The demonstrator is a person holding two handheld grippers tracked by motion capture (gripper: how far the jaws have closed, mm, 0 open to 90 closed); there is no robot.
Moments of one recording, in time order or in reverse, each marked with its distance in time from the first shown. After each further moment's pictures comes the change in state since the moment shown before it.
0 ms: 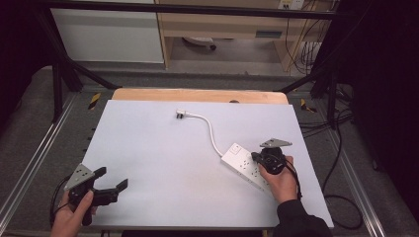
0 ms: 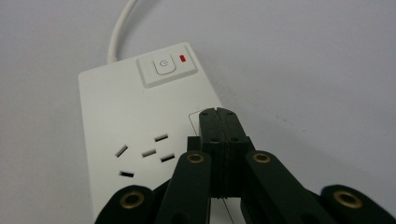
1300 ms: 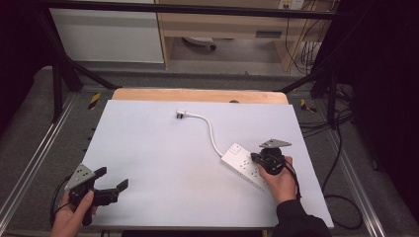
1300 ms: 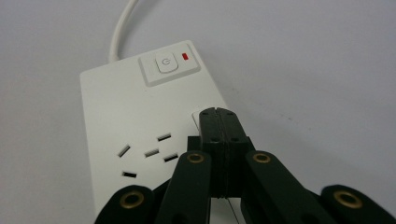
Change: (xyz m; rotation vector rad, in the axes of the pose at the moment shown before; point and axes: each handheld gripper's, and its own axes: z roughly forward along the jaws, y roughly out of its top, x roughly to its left) left arm 0.000 0.000 0.001 0.003 -0.004 0.008; right arm 0.001 -0.002 0.002 0.002 0.007 0.011
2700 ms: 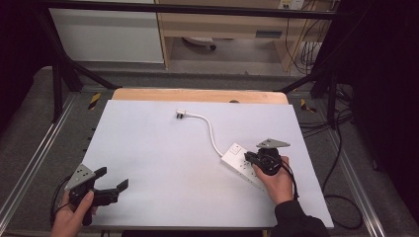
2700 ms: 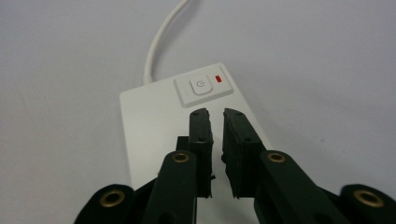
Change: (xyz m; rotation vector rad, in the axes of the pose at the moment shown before) left arm -0.001 0.000 0.000 0.002 0.000 0.003; right arm 0.011 0.005 -0.001 -0.064 0.070 0.000
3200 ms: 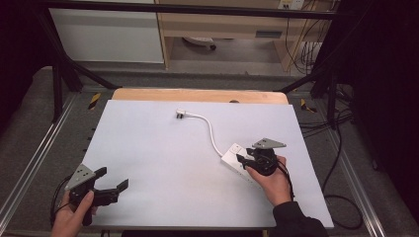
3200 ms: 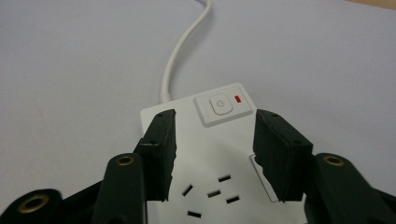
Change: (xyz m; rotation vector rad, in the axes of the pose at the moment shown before) left arm 0.000 0.000 0.000 0.002 0.000 -0.002; right arm 0.014 0.006 0.001 -0.040 -0.002 -0.022
